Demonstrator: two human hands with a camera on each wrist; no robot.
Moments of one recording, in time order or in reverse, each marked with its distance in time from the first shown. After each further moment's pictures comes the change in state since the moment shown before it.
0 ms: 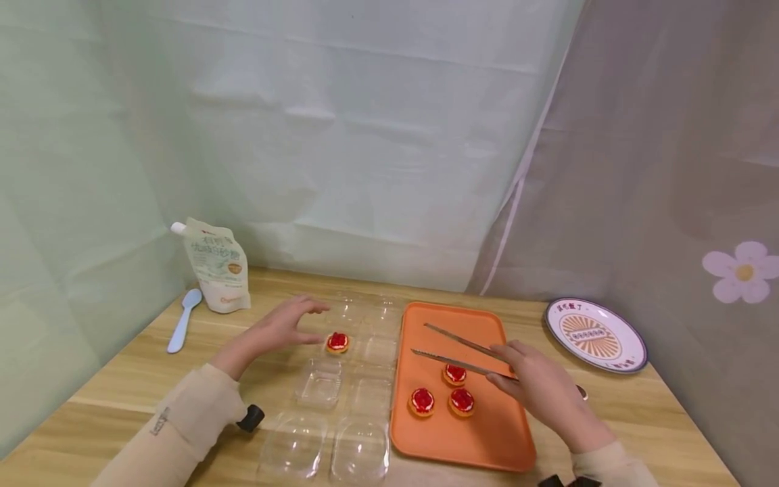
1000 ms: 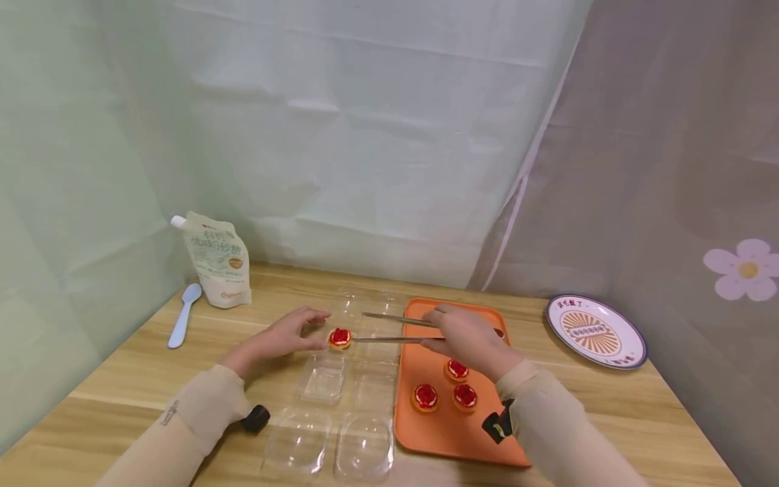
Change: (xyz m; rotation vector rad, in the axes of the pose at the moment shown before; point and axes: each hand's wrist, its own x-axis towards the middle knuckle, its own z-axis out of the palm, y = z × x) left_hand -0.002 -0.034 0.031 -0.220 -0.074 -0.016; right_hand 0.092 -0.052 0.022 -0.005 -0.193 -0.179
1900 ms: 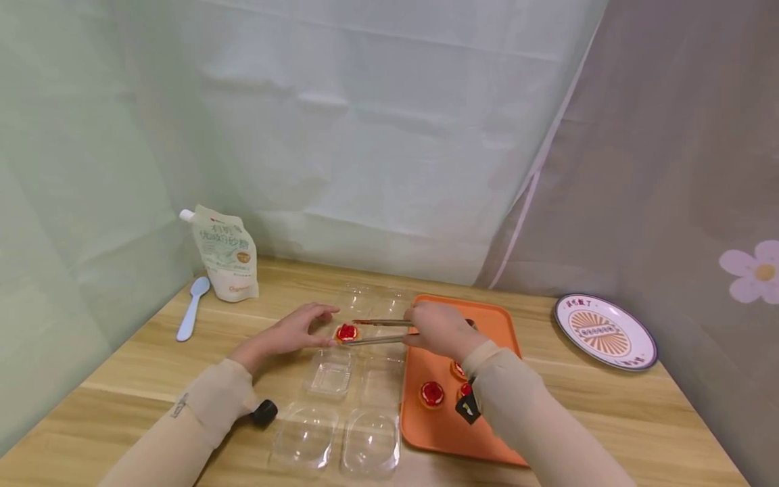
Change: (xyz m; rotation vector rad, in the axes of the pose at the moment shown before) left_hand 0.000 0.001 0.000 0.004 -0.024 -0.010; right_hand 0.045 -0.021 0.018 0.046 -0.215 -0.022
